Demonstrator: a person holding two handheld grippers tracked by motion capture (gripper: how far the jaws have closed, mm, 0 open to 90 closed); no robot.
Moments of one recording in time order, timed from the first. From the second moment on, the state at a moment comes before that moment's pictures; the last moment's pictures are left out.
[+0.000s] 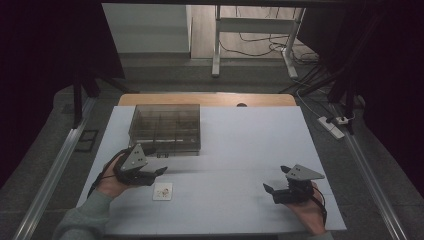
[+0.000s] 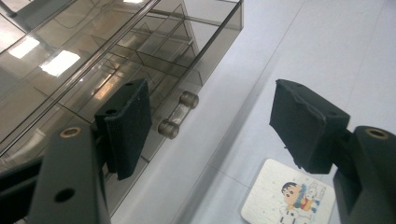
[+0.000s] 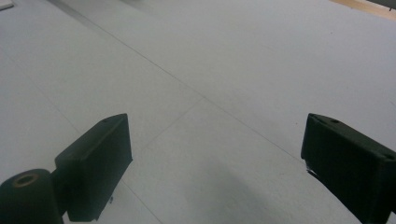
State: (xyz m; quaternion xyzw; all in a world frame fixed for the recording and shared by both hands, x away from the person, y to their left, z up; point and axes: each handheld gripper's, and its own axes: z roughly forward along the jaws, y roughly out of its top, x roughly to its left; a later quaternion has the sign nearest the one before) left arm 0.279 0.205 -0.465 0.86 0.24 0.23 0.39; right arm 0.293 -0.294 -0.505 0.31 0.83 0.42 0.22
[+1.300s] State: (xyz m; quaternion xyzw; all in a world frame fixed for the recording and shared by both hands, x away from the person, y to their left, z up) left arm 0.285 0.187 -0.486 0.92 0.19 0.12 0.31; right arm 0.293 -0.293 -0.506 0.31 0.83 0.42 0.21
